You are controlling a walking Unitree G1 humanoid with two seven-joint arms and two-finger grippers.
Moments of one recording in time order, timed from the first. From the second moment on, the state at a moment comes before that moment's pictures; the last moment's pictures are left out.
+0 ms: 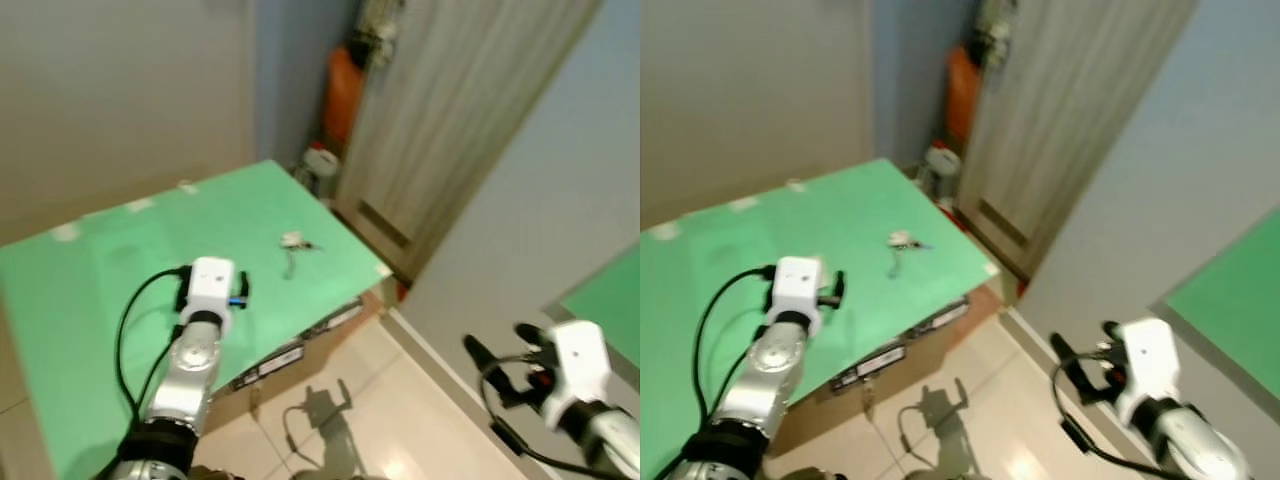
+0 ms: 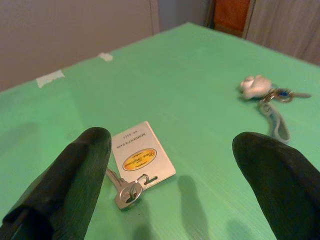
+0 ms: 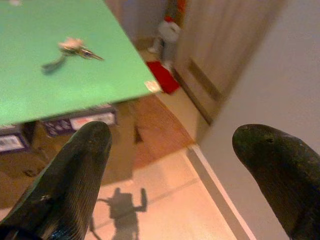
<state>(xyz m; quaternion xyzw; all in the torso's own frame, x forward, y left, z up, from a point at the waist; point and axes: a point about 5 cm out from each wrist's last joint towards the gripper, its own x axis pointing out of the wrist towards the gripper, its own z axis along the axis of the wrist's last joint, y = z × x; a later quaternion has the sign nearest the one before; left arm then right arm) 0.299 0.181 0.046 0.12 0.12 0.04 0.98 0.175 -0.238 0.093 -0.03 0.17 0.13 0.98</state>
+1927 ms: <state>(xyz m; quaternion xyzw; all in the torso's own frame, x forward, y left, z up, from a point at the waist) 0.315 0.230 0.038 0.12 0.15 0.12 0.97 0.135 -0.248 0.107 -0.03 0.22 0.13 0.97</state>
